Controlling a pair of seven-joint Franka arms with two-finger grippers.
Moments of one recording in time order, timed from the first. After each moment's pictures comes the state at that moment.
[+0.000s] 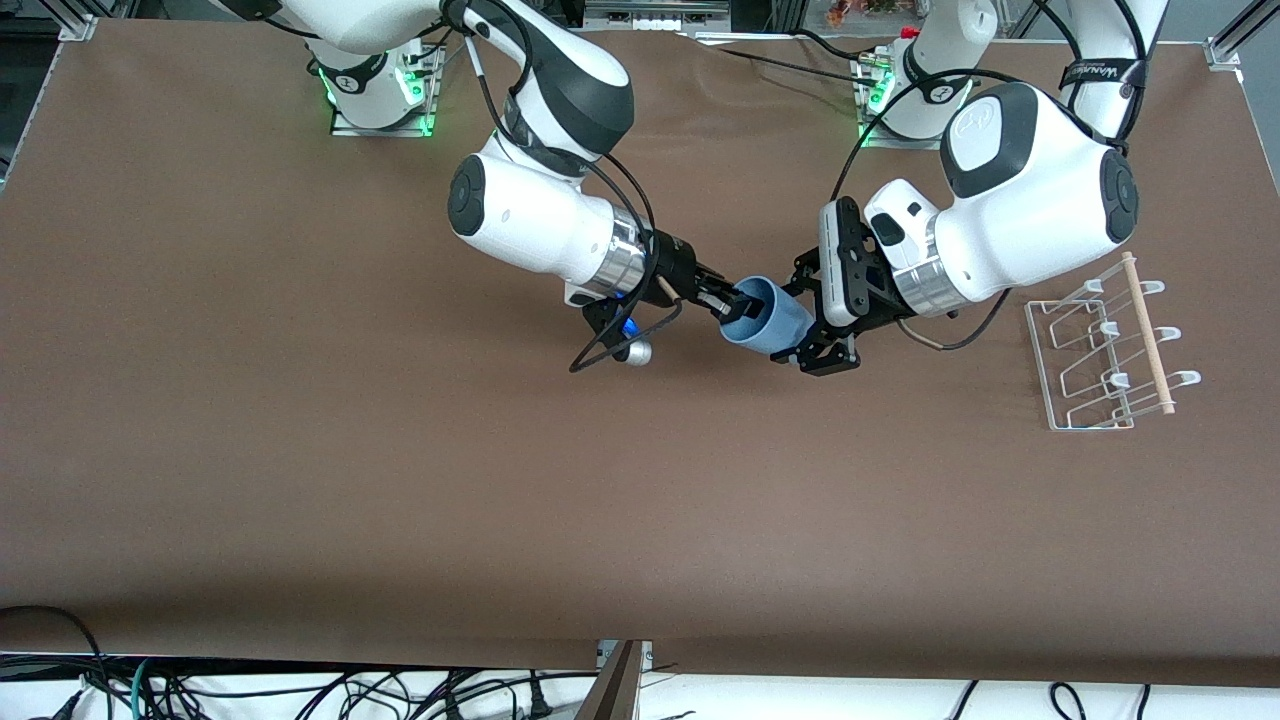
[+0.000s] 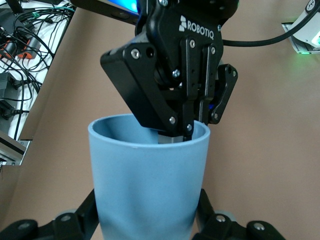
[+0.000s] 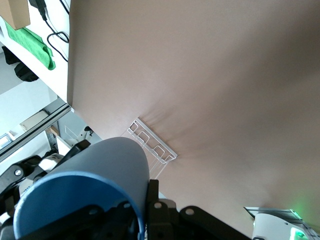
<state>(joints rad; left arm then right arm) -0.09 0.24 -0.29 -1.73 -0.63 2.14 1.50 0.43 0.68 0.44 -1.28 0.60 2.48 1.13</state>
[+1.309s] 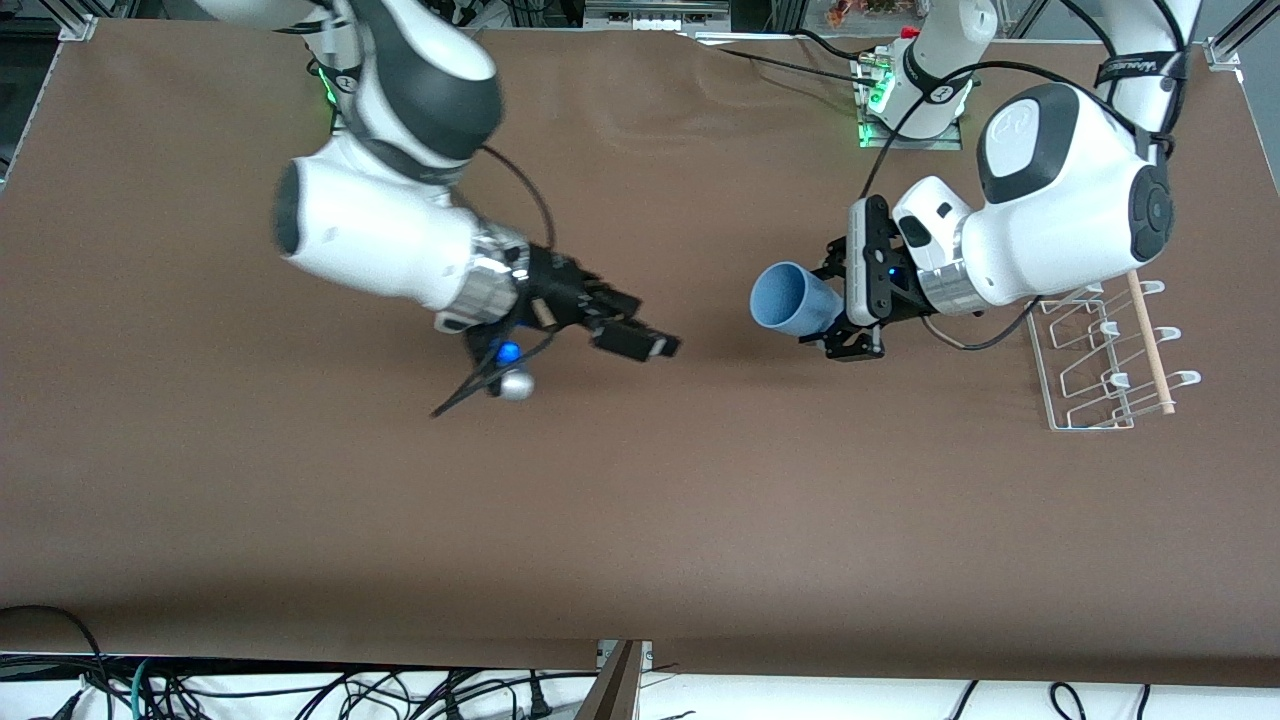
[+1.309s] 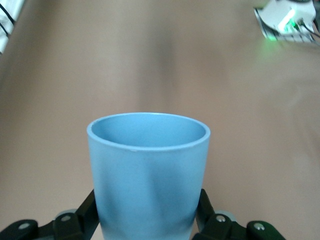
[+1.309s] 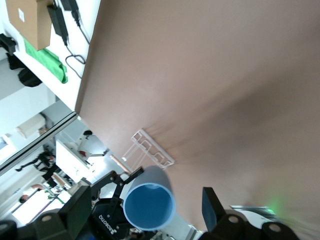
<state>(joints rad) -0.04 0.23 -0.26 -1.72 -0.53 1.92 1.47 0.20 0.56 0.43 -1.23 0.59 2.14 1.05</state>
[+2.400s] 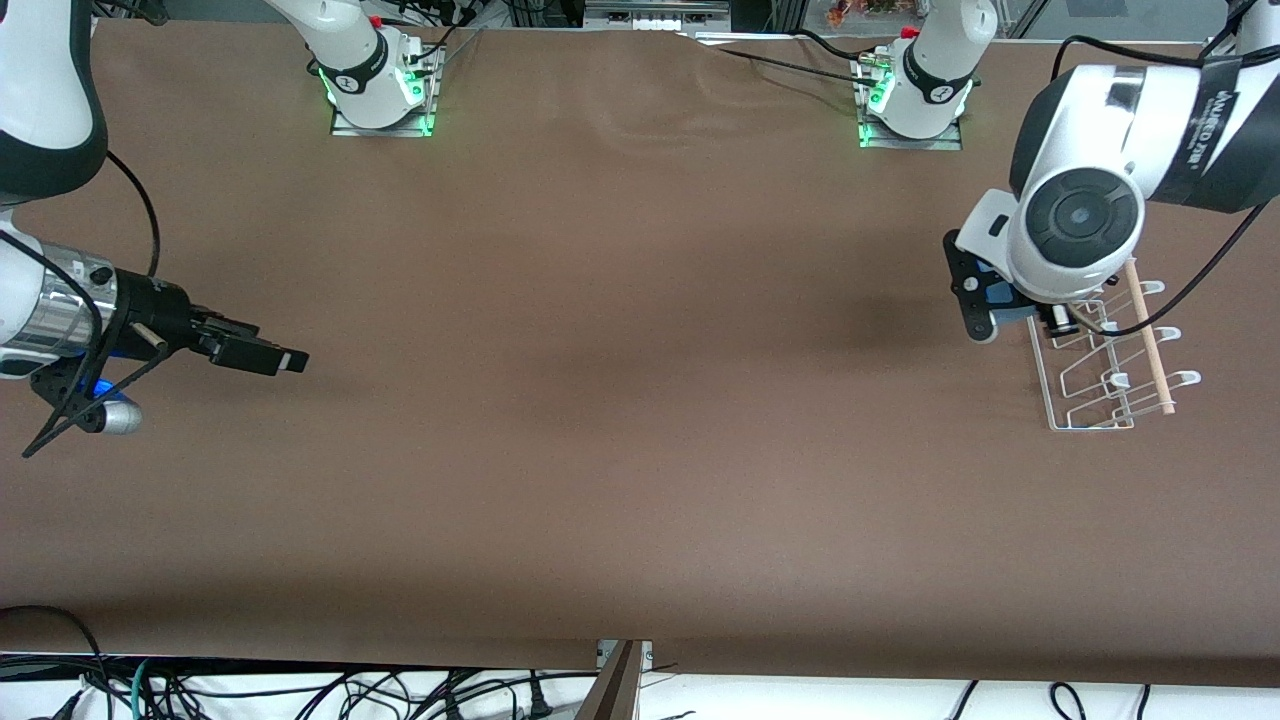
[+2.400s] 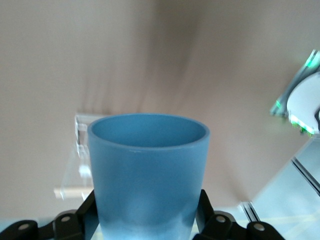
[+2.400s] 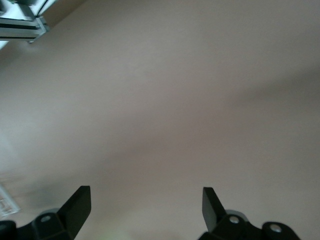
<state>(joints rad) -0.01 0.25 -0.28 -1.62 0.52 1.36 1.01 0.06 0.41 -0.01 -1.24 0.35 1.55 0.45</state>
